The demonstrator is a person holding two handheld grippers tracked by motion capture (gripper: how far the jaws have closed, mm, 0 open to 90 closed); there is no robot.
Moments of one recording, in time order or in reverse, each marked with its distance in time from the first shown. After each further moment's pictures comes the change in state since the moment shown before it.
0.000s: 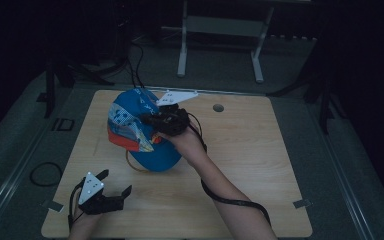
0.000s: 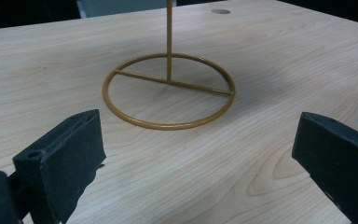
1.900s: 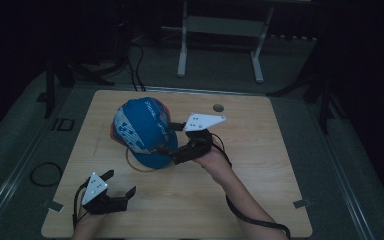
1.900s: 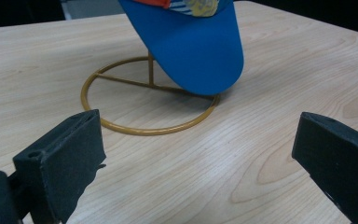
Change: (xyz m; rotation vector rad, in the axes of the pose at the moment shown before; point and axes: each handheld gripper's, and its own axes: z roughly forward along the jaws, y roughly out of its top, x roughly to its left) left arm -0.006 -0.001 0.007 -0.019 -0.052 0.003; right arm -0.003 -0.061 -0.051 -0.070 0.104 -0.079
